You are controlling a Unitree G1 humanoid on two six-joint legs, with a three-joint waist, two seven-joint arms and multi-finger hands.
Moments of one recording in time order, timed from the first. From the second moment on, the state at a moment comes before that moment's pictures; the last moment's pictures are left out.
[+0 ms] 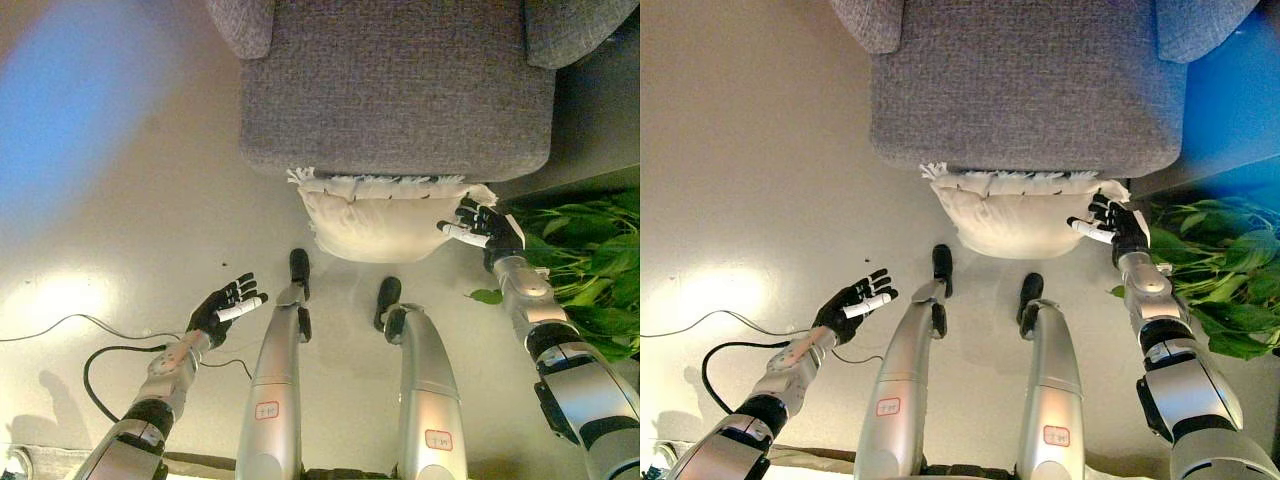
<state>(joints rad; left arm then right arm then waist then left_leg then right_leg) -0.33 0.48 -0.28 0.96 -0.69 -0.26 -0.31 -0.72 -0.60 0.28 1.13 0.52 -0.26 0.02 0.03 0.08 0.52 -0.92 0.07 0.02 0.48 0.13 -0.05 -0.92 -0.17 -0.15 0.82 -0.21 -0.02</state>
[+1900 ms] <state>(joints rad) -0.24 0.60 -0.32 0.75 -0.91 -0.30 -0.33 -0.98 -0.80 0.39 1.27 0.58 -0.19 0.17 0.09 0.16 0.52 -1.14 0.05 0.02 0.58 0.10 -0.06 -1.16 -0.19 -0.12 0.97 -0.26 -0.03</state>
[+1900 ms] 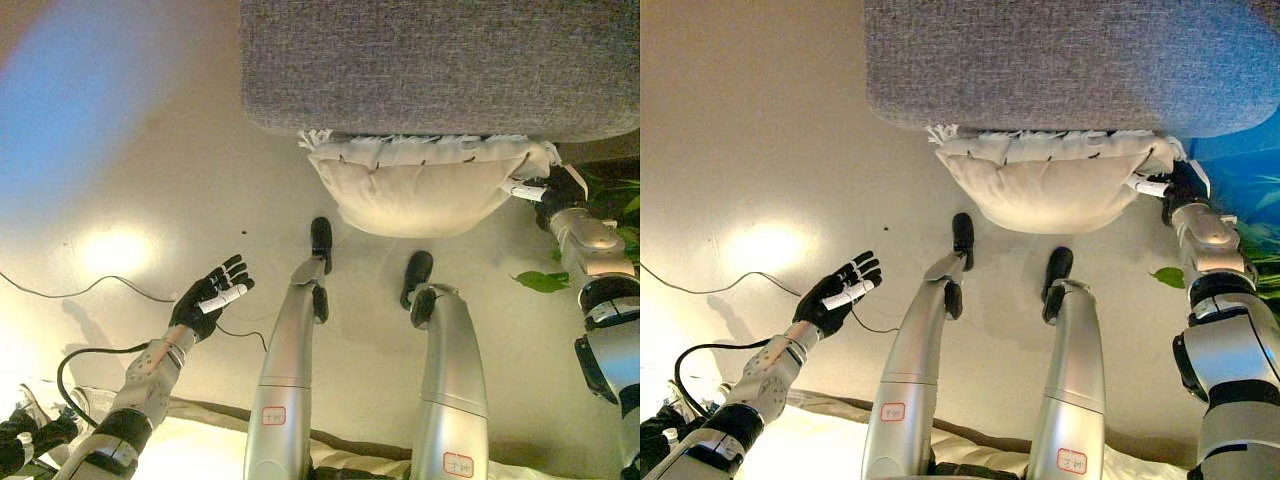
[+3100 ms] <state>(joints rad) -0.17 0.58 -0.32 0.72 -0.88 -0.29 -0.33 -0.90 -0.75 0.43 1.24 0.47 -0.15 0.22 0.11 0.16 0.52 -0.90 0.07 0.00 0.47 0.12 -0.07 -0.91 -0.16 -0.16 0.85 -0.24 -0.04</state>
